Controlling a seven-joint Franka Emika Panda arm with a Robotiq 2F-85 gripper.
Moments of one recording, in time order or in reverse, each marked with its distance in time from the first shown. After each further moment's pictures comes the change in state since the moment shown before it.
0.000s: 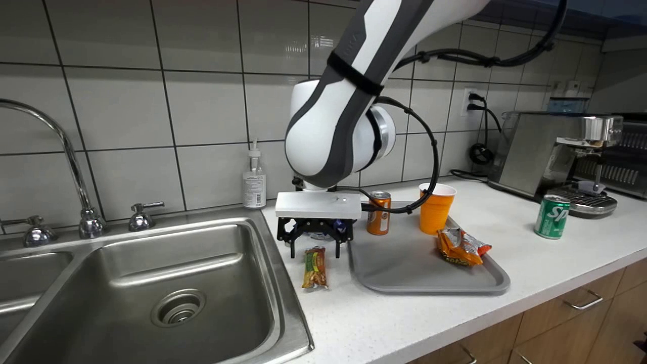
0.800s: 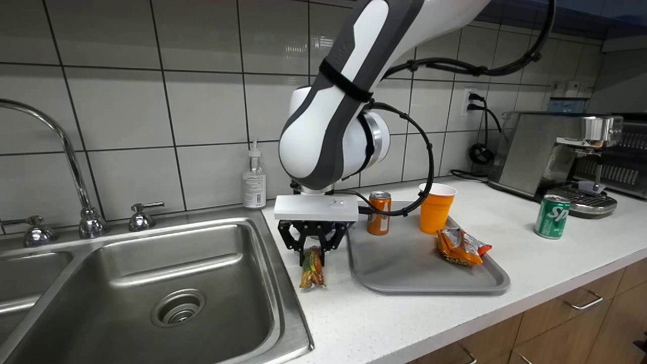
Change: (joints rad) arm 0.000 0.036 0.001 0.040 0.049 -0.012 -0.059
